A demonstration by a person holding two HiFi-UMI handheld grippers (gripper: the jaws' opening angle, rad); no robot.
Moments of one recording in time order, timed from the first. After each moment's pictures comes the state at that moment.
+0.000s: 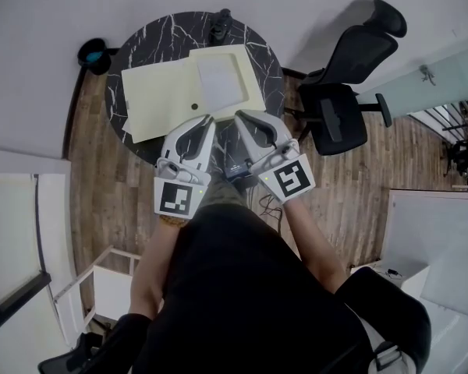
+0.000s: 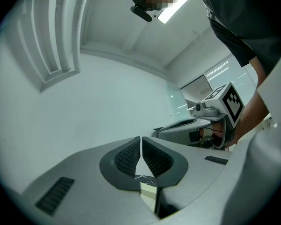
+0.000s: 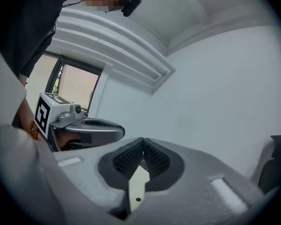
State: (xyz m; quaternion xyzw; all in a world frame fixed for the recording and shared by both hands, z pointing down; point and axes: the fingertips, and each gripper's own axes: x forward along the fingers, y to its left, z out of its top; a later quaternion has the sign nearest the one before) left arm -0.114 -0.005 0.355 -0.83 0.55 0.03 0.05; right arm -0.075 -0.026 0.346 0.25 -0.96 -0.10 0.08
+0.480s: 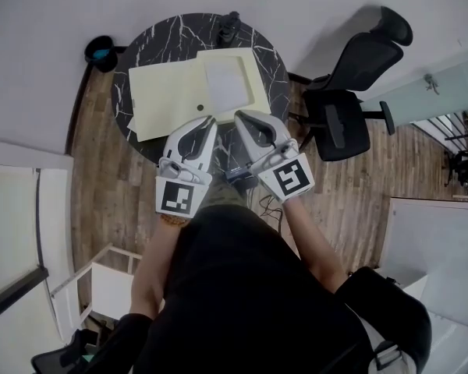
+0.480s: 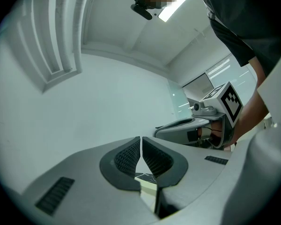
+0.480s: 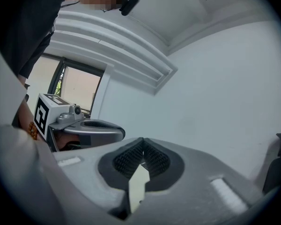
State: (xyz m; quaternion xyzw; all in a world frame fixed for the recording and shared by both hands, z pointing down) left arm -0.124 -0.002 0.358 -0.82 0.56 0.02 0.05; right arm -0.091 -0.025 0.349 0.24 -0.96 -0.10 0.08
